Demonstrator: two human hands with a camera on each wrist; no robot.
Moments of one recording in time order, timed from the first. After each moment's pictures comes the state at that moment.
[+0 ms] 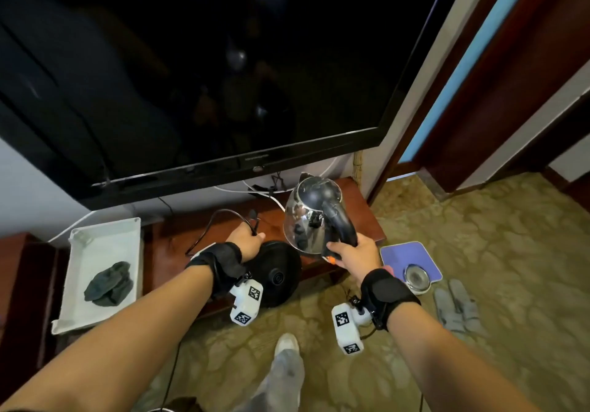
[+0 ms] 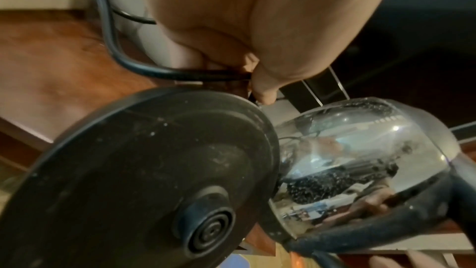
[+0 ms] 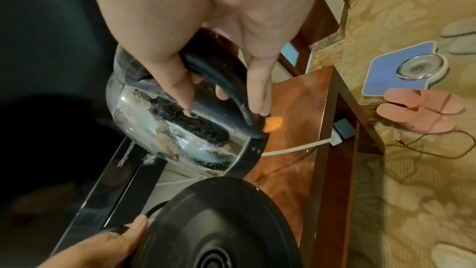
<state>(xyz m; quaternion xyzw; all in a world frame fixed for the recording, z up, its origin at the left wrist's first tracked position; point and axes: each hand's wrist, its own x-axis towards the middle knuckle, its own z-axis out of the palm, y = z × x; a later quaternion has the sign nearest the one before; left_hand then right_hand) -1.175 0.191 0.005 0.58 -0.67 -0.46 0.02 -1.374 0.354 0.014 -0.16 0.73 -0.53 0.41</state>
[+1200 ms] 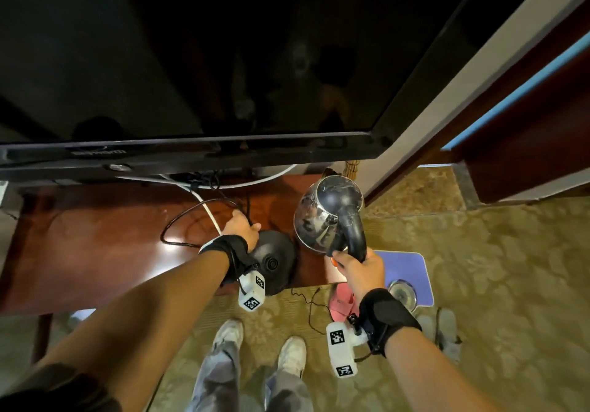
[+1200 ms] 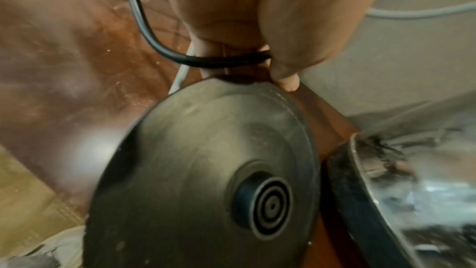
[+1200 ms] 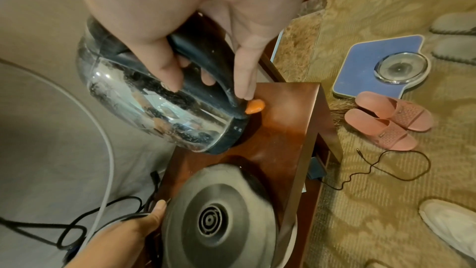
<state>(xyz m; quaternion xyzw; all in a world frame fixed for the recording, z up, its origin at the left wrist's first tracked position) -1.438 0.106 -0.185 0.71 -0.55 -0.44 -0.04 -1.643 0.260 -0.139 -0.09 0.77 -0.44 0.46</state>
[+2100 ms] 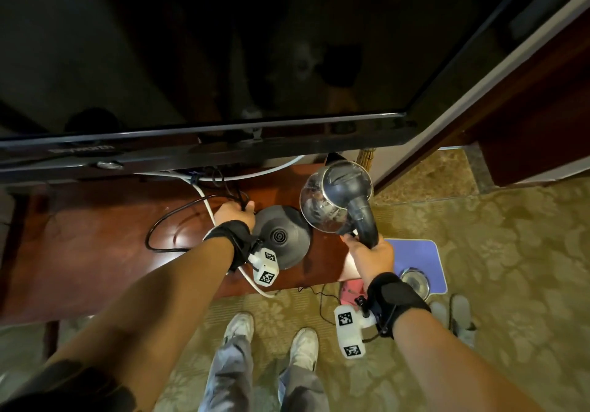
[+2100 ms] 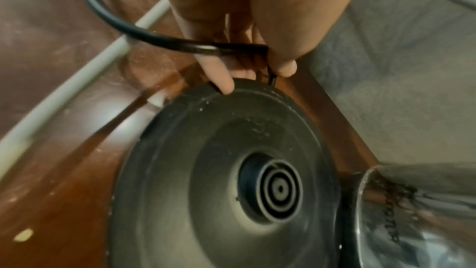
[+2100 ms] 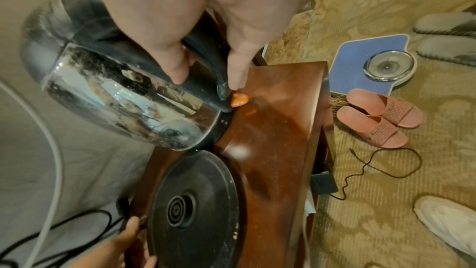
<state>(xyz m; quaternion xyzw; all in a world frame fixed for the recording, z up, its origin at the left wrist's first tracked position) -1.414 0.067 -0.251 0.77 -0.45 -0.44 0.06 -1.638 0.231 -0.178 -0.10 0.81 -0.42 0.39</state>
